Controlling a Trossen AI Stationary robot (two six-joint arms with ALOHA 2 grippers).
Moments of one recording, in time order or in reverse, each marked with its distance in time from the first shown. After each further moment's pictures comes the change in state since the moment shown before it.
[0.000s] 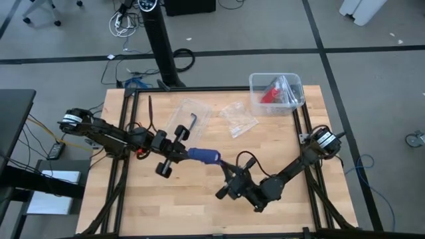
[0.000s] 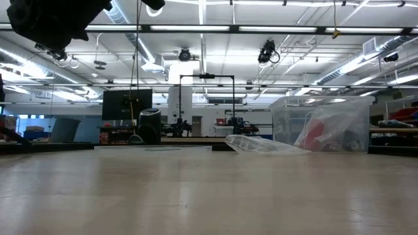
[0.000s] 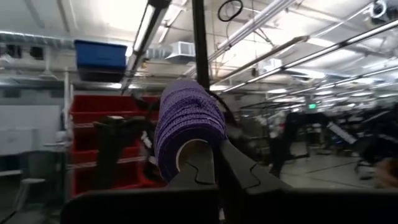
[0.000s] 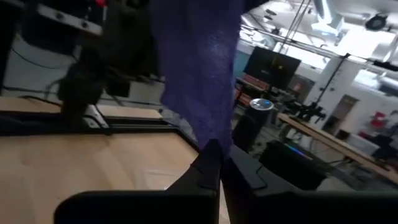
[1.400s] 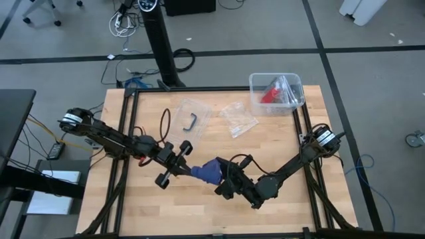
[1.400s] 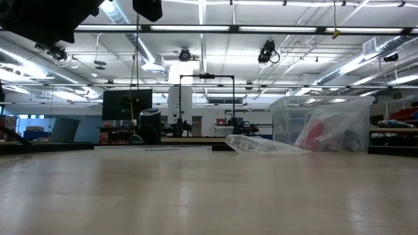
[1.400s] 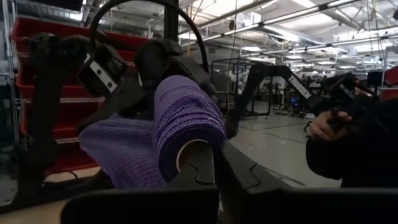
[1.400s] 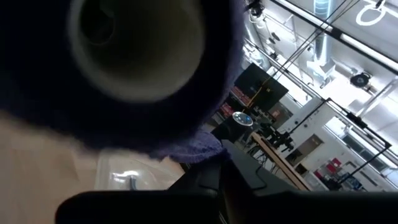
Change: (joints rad) left arm -0.112 0.000 -0.001 -0.251 0.024 -0.044; right arm -0.036 -0.011 0.000 -0.110 -0.031 -0.222
